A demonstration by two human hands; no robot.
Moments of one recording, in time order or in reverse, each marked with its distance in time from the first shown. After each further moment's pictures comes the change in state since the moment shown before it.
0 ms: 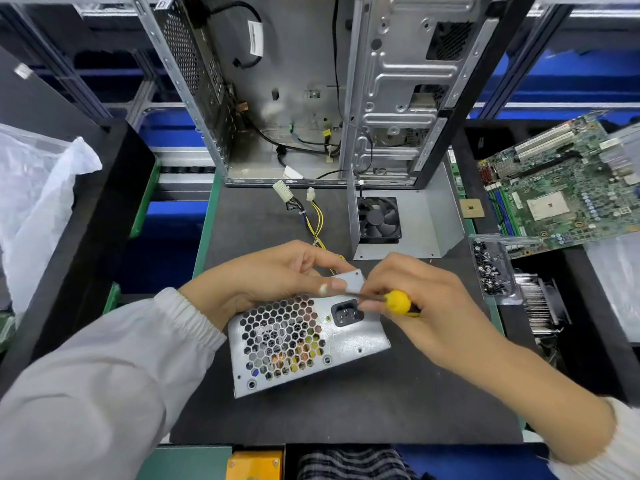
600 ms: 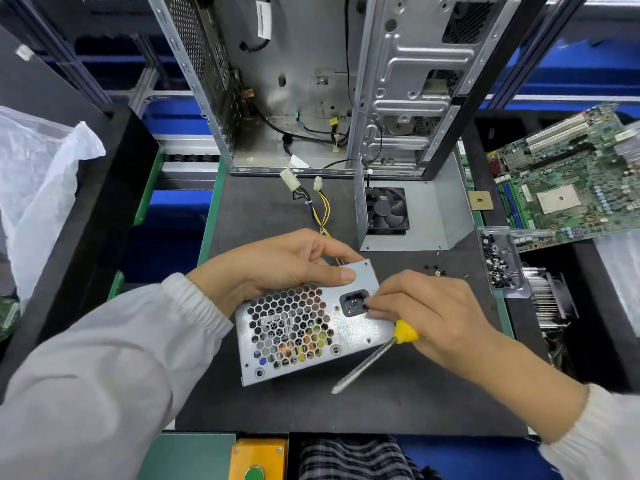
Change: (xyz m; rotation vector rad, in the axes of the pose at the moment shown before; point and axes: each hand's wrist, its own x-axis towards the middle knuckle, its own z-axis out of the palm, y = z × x) left_hand 0.001 -0.001 -0.002 -0.025 -0.022 -0.027; right_hand -0.014 0.034 0.027 -0.338 0.193 -0.409
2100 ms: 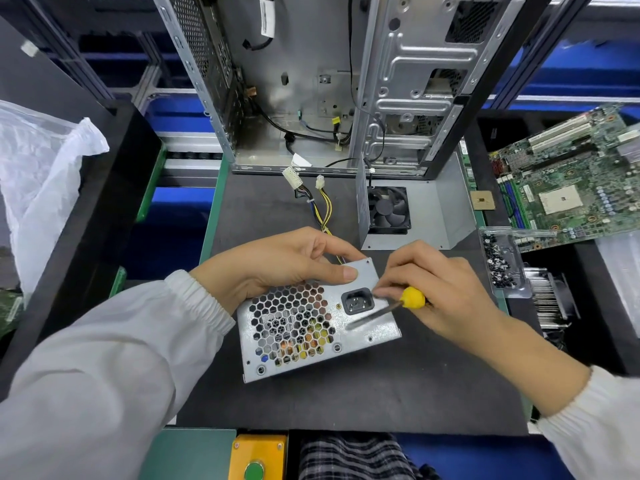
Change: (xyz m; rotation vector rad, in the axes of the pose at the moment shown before) left_hand 0.003 -0.006 -0.002 -0.075 -0.045 0.021; right_hand 0.013 0.013 -0.010 0.055 -0.033 0.065
